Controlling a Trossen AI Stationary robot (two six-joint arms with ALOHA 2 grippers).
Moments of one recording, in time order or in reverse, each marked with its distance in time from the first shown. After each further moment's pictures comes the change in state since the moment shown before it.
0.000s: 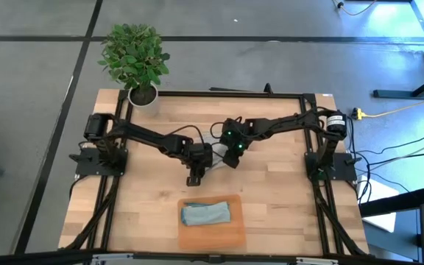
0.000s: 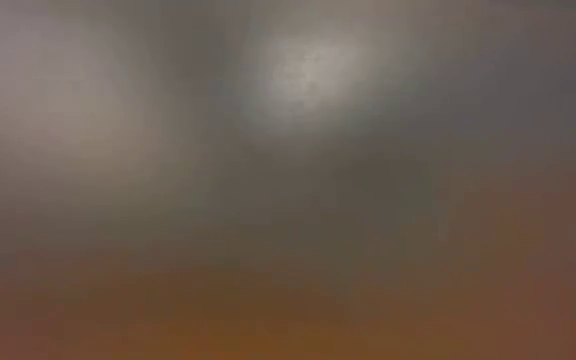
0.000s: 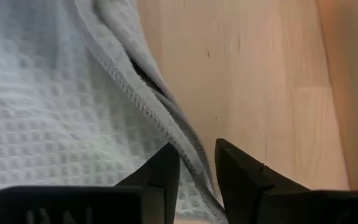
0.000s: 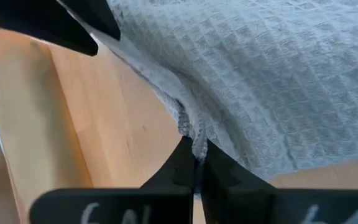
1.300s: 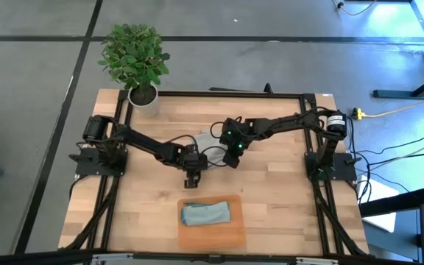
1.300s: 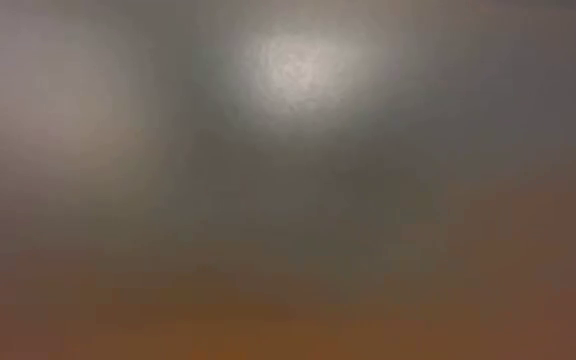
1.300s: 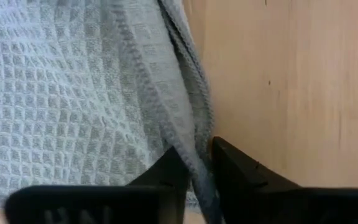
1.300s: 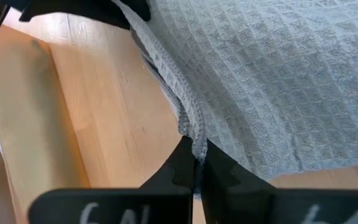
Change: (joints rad) left arm -0.080 0.011 -0.125 0.109 -0.245 -0.085; right arm -0.005 0.000 0.002 0.002 0.000 -0.028
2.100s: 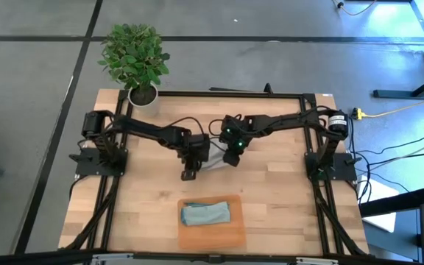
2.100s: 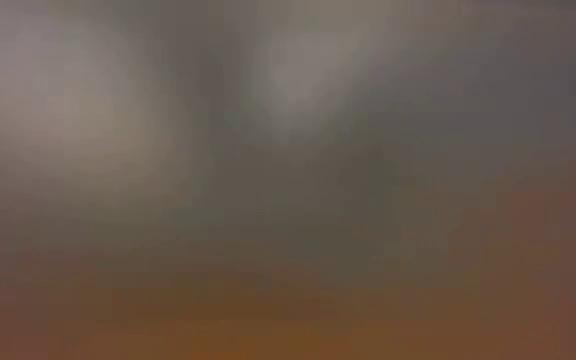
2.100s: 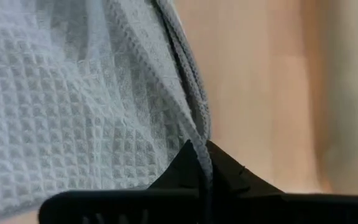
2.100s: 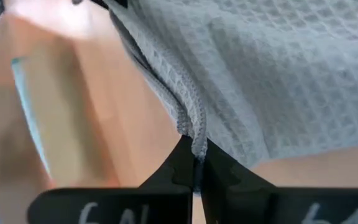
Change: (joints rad) left arm 0.159 -0.037 0.140 -0.283 0.421 0.116; right arm -0.004 -0.017 0.066 -0.129 -0.051 -0.015
